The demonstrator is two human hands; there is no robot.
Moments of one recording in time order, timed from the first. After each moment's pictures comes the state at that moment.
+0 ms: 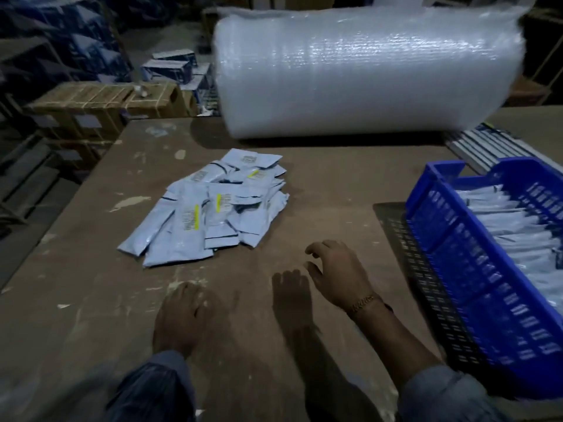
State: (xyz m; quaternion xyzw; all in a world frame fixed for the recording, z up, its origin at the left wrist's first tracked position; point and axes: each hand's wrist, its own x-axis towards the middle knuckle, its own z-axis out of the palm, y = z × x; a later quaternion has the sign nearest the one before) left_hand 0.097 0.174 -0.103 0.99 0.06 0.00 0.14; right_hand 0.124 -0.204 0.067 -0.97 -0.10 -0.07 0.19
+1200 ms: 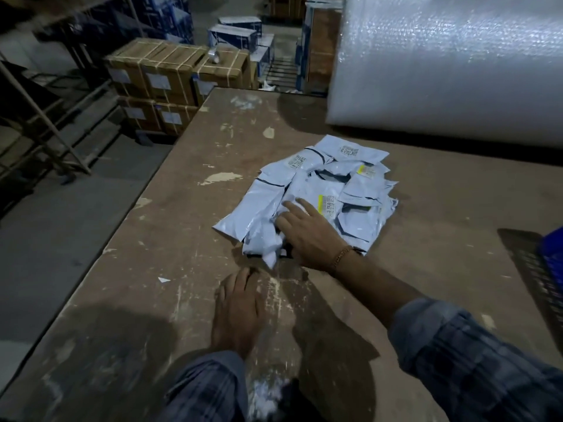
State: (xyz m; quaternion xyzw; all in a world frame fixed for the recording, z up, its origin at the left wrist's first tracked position) left_hand 0.095 0.261 -0.095 0.98 0.08 0.08 0.18; right_hand 0.257 0.089 0.033 -0.87 -0.48 -0.15 -0.01
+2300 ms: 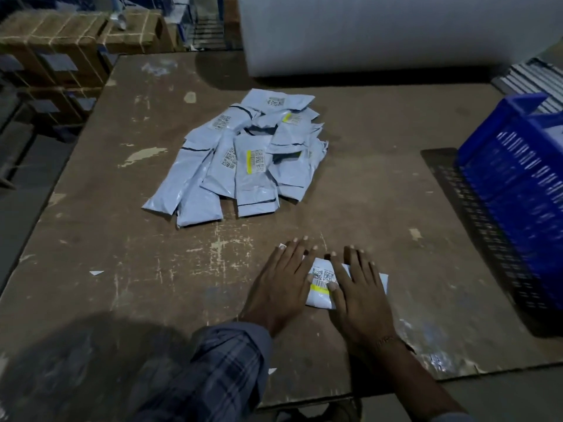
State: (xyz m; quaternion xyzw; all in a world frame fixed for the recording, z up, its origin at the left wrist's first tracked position) left_hand 0.084 0.094 -0.090 0.95 -0.30 0.03 0.07; right_hand 0.026 -0.111 -0.077 -0.99 -0.02 0.01 0.12
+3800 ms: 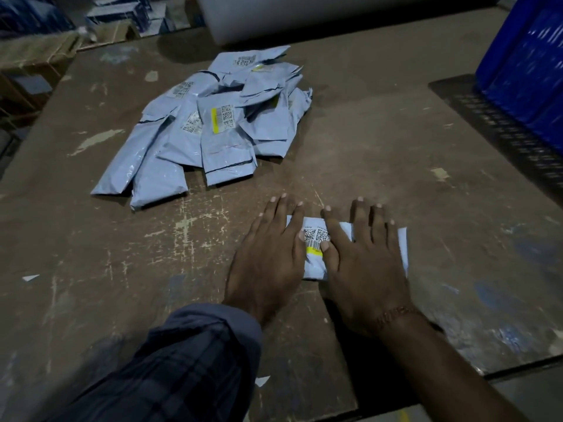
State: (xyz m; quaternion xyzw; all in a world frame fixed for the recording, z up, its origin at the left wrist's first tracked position) left_hand 0.092 0.087 -0.112 0.96 -0.23 0.04 0.13; right_hand 0.035 -0.081 -0.107 -0.99 0.07 -0.05 0.06
